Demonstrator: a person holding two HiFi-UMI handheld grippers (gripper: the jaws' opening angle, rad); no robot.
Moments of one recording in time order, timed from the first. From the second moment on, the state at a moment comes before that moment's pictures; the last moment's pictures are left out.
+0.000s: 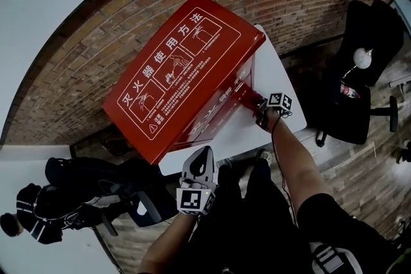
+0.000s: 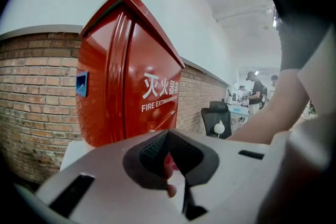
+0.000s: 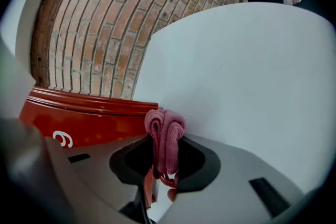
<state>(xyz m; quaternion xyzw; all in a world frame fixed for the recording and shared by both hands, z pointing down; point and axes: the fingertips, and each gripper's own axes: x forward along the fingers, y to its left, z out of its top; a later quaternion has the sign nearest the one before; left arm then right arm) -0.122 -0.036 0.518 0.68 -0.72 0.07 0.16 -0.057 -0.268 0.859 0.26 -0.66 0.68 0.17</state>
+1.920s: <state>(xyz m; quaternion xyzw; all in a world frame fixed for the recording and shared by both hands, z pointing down) -0.110 -0.041 0.511 0.72 -0.67 0.07 0.14 -0.077 -0.226 0.719 0.16 -0.67 0.72 0.05</state>
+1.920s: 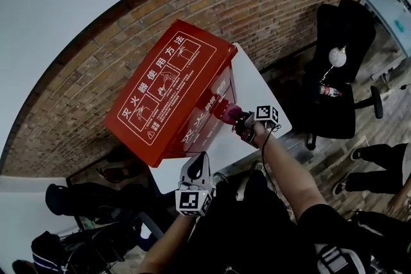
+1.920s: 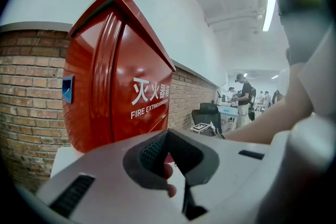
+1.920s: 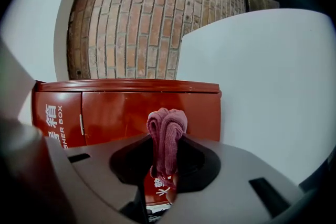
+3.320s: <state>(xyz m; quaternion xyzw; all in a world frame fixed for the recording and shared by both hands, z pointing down) -0.098 -0.051 0.498 0.76 -0.63 0.05 0.12 -0.079 -0.219 0.566 0.11 -0.70 0.70 -0.03</state>
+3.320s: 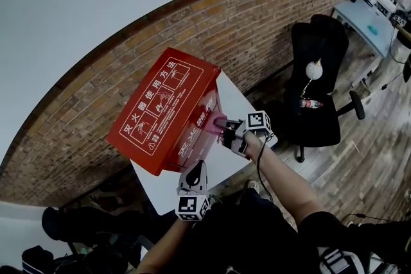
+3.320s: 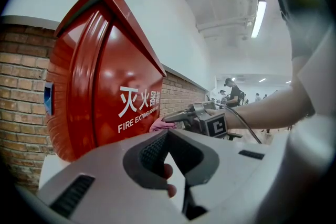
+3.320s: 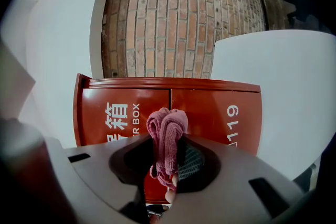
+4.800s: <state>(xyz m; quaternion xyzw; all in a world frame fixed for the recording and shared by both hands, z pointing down) -0.104 -0.033 0.496 0.79 -0.60 0.03 0.12 -0.079 -0.205 0.385 0.00 -0.71 0.68 -0.17</state>
